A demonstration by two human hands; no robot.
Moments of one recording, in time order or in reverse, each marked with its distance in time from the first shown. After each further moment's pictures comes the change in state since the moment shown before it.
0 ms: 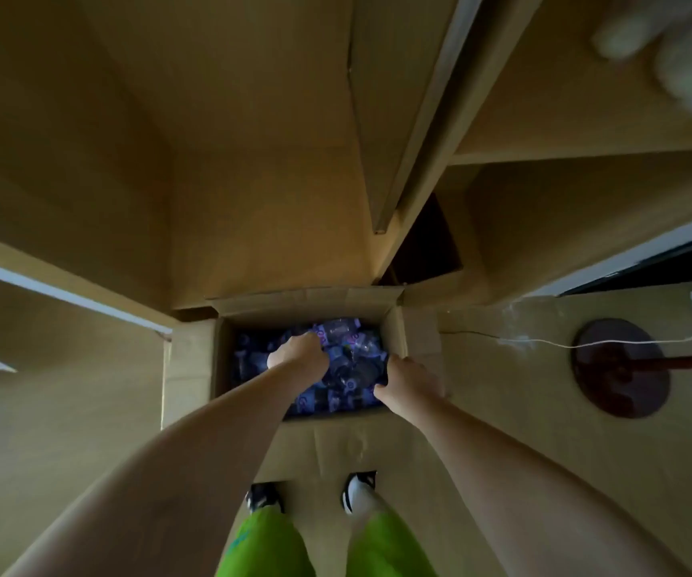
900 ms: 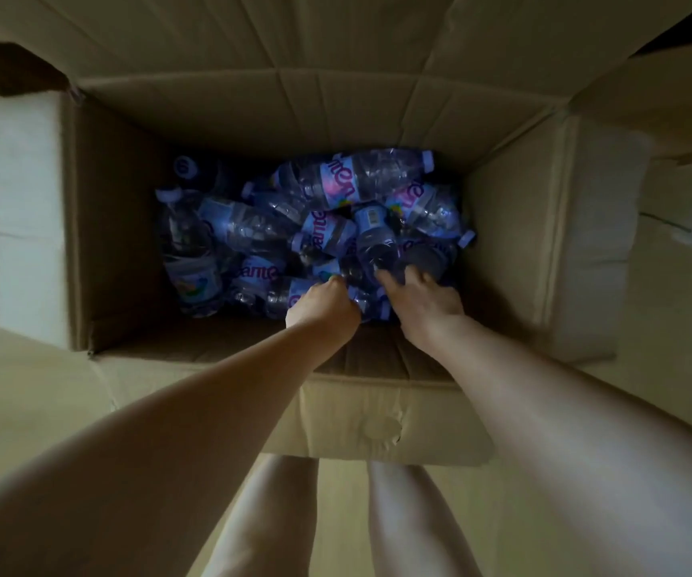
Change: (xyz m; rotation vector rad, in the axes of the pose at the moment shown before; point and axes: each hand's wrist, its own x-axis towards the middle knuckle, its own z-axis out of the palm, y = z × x) left_hand 0.282 -0.060 0.287 -0.184 -0.125 -0.143; right_hand 0.310 0.033 0.270 -0.469 -0.291 -0.278
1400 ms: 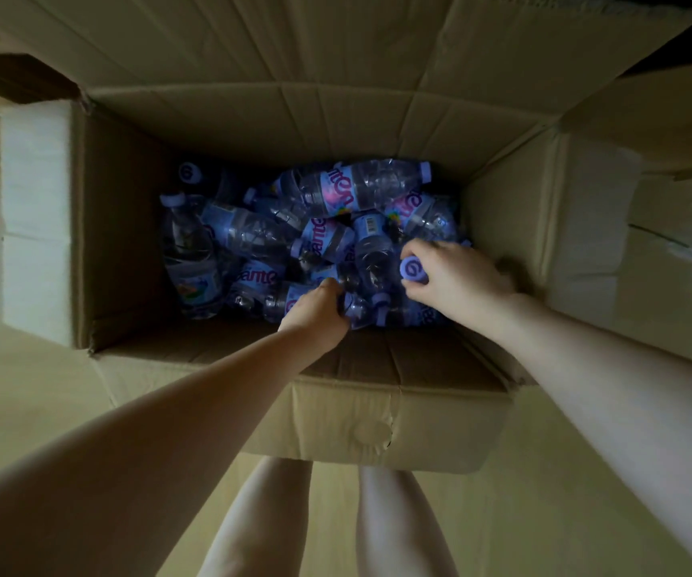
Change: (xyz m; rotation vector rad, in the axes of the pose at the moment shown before) left_hand 0.002 -0.011 0.000 -0.141 -0.021 0.050; right_hand -0.016 0.049 -0.043 0.316 0.413 -0.228
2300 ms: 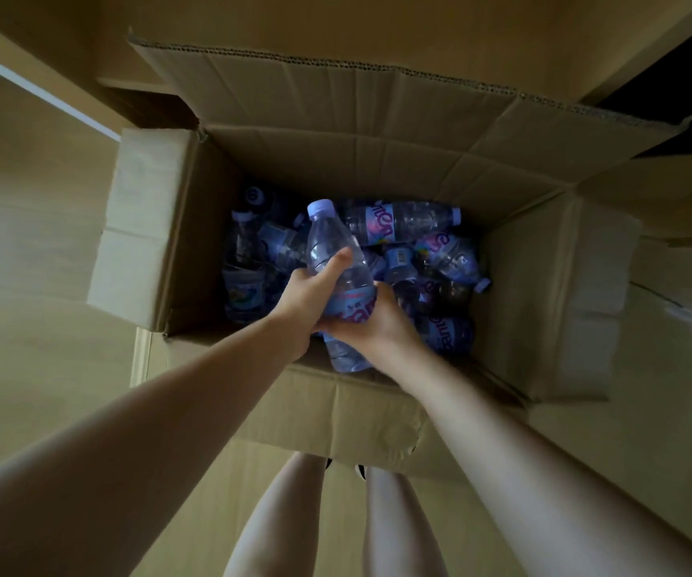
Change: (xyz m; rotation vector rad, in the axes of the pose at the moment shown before) left_hand -0.054 -0.012 -0.073 -1.121 0.130 -0.151; right_hand -0.027 -0.149 0.010 0.908 -0.065 0.297
